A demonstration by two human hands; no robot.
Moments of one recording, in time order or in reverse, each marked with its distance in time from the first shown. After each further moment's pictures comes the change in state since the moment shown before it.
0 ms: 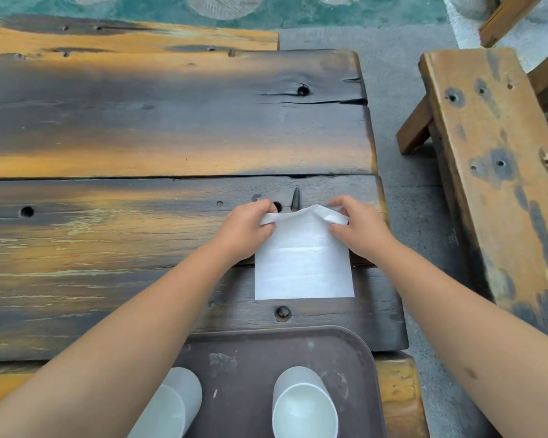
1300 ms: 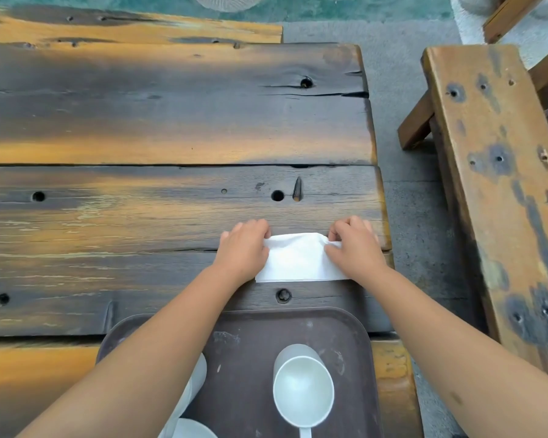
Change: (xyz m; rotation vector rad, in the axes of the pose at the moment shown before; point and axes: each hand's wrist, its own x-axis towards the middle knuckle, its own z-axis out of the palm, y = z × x) left_hand -0.053 -0.004 0.028 0.303 -0.044 -0.140; right_hand -0.051 0.006 0.035 -0.204 0.002 0.071
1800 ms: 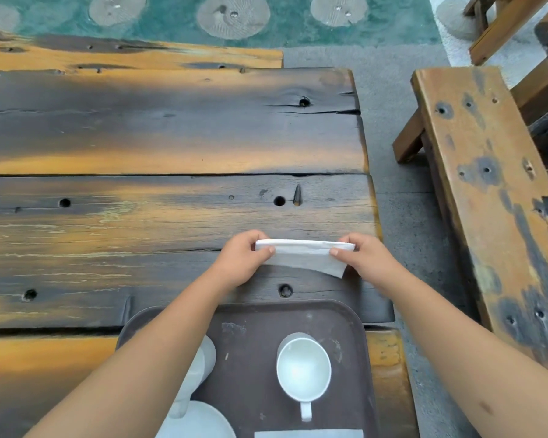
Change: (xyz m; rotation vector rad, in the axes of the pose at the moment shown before) left_hand -0.052 0.012 -0.039 -0.653 -0.046 -0.136; right_hand -0.046 0.003 -0.036 0.705 -0.134 0.113
